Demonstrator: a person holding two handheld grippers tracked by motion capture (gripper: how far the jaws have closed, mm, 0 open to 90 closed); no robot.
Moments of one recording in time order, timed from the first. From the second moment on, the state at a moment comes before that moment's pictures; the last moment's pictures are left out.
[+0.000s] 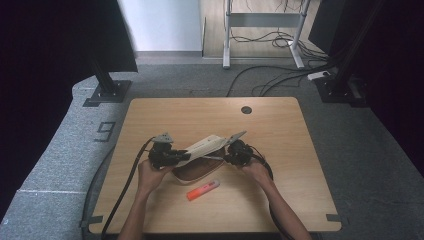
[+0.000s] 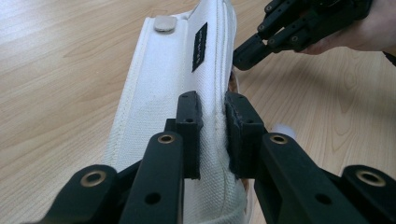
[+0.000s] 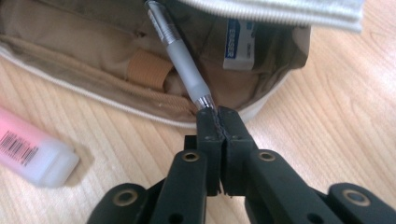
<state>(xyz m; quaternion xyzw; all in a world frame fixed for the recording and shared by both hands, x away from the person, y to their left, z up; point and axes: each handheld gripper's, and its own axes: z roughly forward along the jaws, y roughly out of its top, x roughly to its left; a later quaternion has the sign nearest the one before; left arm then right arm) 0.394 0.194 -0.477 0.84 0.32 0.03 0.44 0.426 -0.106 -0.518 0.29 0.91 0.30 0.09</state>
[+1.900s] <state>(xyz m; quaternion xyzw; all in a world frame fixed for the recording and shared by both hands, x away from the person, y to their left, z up) 0.394 0.195 -0.477 0.84 0.32 0.03 0.44 0.359 -0.081 -0.519 0.17 0.91 0.37 0.04</state>
